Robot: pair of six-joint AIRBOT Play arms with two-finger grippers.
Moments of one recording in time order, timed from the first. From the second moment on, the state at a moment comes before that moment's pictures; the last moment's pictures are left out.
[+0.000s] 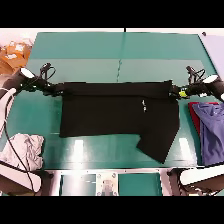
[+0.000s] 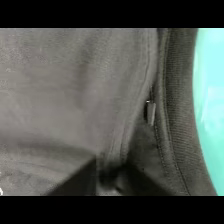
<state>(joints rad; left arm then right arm) 0.13 -1.73 1.34 0.99 -1.00 -1.20 -0.34 -1.65 1.25 -1.02 0.98 1.19</state>
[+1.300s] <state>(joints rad) -0.11 -0.76 0.25 0.94 -0.79 -1.79 -0.64 -0.92 0.56 -1.25 1.30 1.62</state>
